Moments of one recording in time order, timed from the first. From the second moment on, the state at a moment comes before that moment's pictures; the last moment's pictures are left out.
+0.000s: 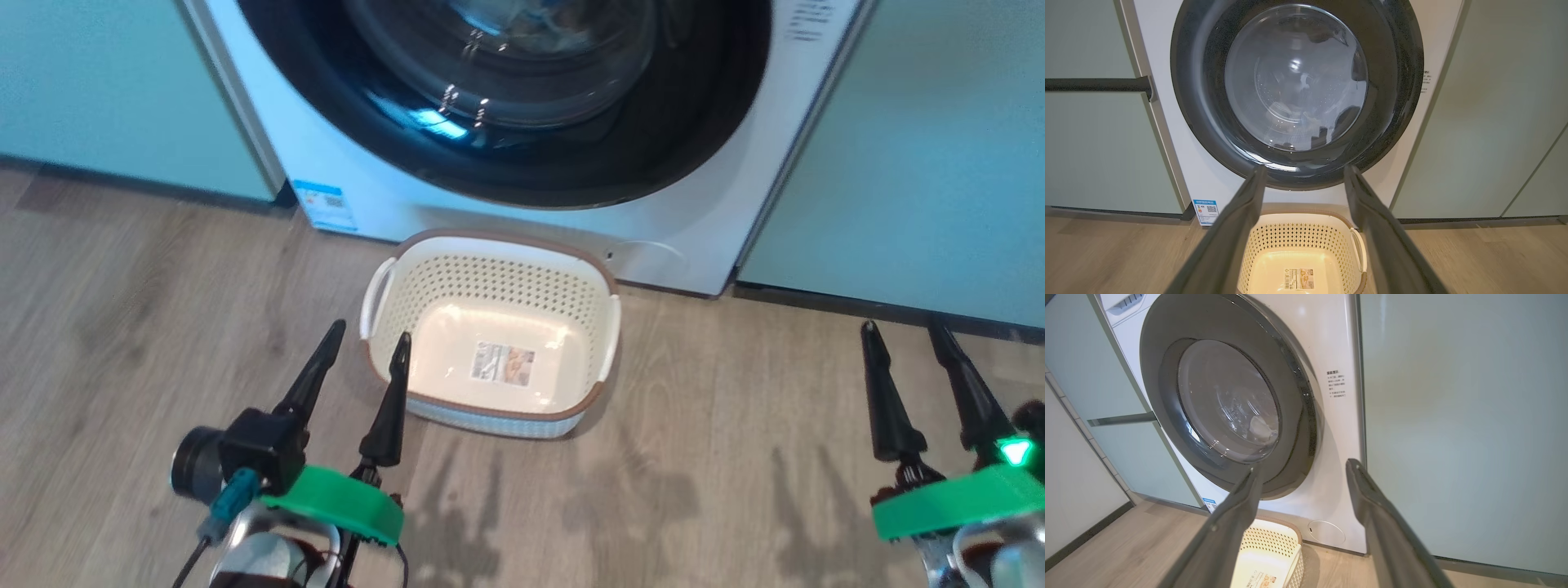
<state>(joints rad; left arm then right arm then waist) -0.02 0.11 -0.13 -0.04 -0.16 -0.04 -0.22 -0.07 -0.08 0.04 0.06 0.26 0.13 -0.20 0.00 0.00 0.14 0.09</state>
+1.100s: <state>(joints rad) 0.07 0.14 -0.09 -0.05 -0.22 0.00 -0.15 0.12 -0.05 -0.03 -0.04 0.23 0.13 -0.17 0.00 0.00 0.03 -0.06</state>
